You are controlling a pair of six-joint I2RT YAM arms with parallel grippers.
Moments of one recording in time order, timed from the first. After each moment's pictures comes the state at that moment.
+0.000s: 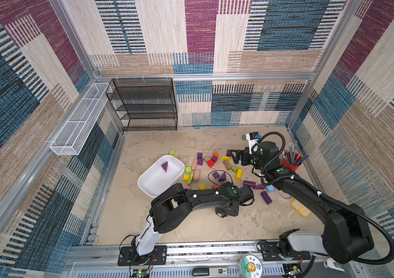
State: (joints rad) left arm -1.18 2.09 1.52 -0.87 -0.15 -0.95; right arm 0.33 1.32 0.86 0.06 -0.19 0.24
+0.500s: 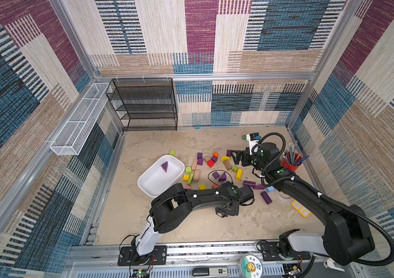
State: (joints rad) left arm -1.18 2.09 1.52 -0.87 -0.15 -0.94; right arm 0.33 1.31 0.84 0.08 -0.17 0.22
